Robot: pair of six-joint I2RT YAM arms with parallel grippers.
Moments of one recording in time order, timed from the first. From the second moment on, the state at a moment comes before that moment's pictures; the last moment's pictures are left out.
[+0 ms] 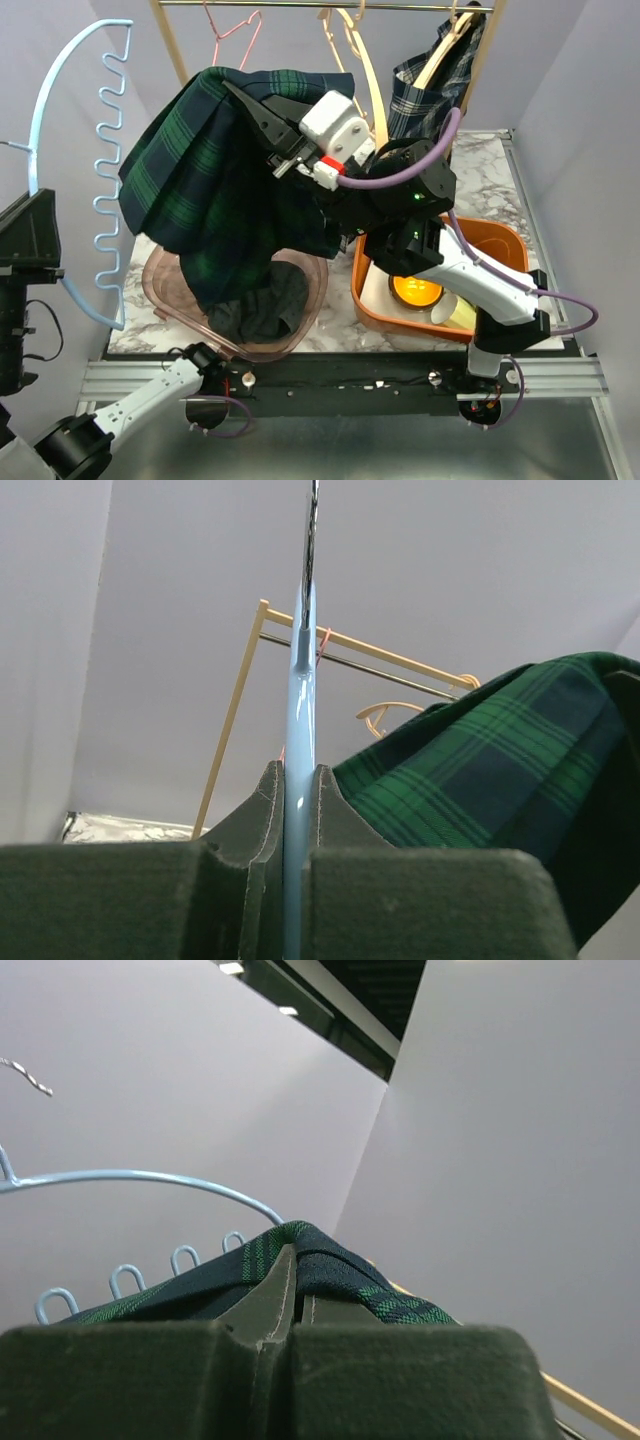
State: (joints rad) left arm -0.67 0.63 1.87 -0.68 -0.54 -0.11; right arm 1.35 1.81 2.36 0.19 0.21 -0.69
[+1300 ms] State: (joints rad) left arm -0.67 0.60 1.76 -0.56 -0.55 -0.03; right arm 1.35 1.82 1.69 0.56 0.29 -0.12
